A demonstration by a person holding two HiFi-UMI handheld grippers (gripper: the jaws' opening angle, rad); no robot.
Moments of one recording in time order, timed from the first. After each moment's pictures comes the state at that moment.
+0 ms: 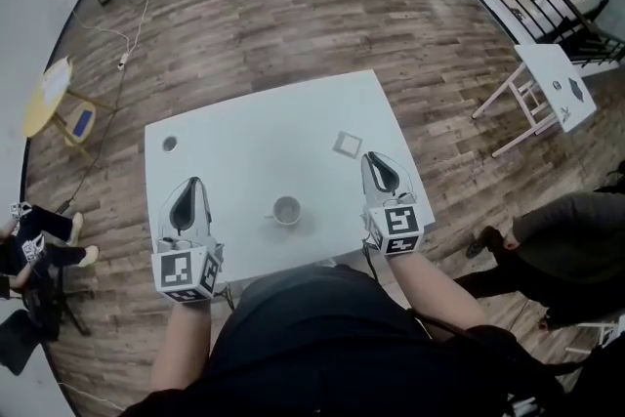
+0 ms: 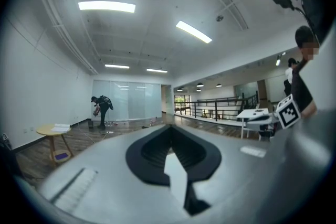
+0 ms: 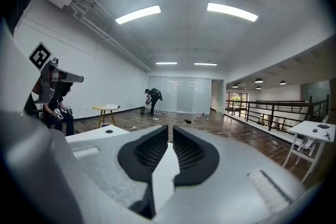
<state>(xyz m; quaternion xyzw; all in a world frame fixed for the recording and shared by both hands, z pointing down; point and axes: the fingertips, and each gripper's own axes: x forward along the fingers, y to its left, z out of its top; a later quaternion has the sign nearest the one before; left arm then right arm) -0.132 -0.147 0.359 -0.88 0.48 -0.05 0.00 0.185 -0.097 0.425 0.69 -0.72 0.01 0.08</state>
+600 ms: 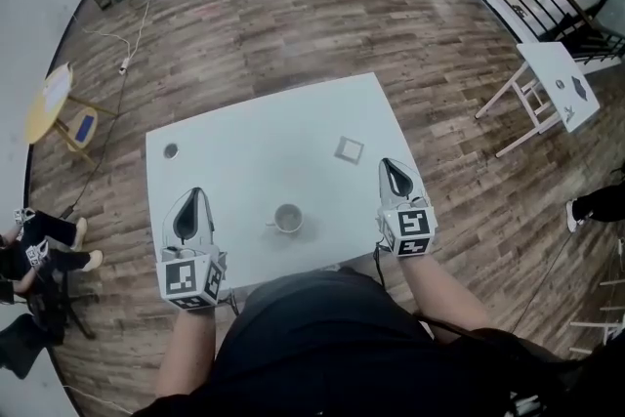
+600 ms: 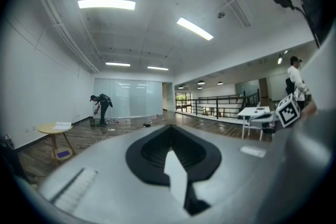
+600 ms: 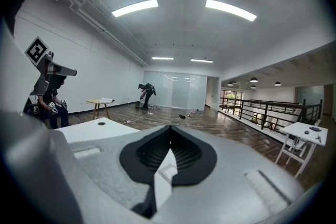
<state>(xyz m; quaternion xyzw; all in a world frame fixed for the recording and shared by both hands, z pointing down) -0.131 -0.151 0.372 -0.87 0.48 -0.07 -0.01 0.226 -0.092 0.448 0.71 -0.70 0.02 0.11</state>
